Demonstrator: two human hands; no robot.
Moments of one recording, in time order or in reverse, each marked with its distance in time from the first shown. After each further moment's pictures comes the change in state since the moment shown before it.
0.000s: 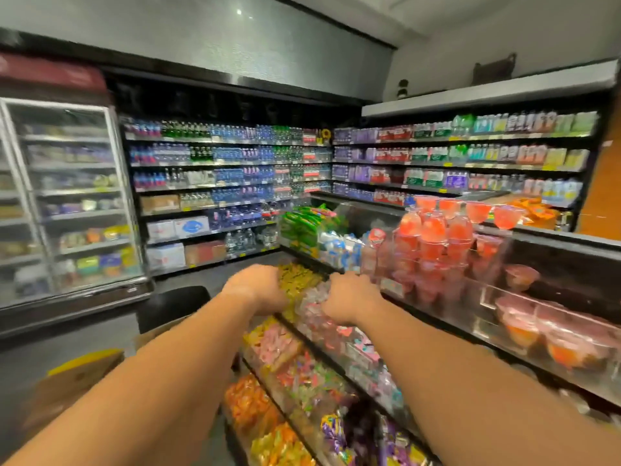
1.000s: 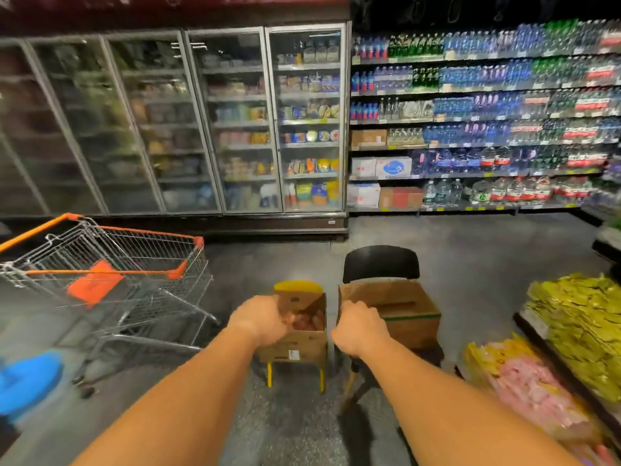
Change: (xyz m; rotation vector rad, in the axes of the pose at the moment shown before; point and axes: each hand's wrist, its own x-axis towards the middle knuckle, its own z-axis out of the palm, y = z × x) left_hand 0.021 -0.541 0.140 -0.216 -0.112 -0.776; right_hand 0.251 -0.488 0.267 0.166 -0.411 -0.494
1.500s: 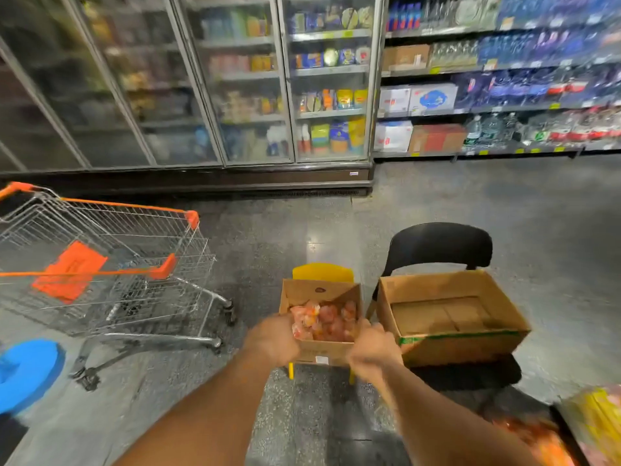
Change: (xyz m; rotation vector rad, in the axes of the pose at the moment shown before) left_hand 0.326 -0.129 0.084 0.006 -0.266 -0.109; right_hand 0.328 -0.053 0.121 0.089 -0.243 0.188
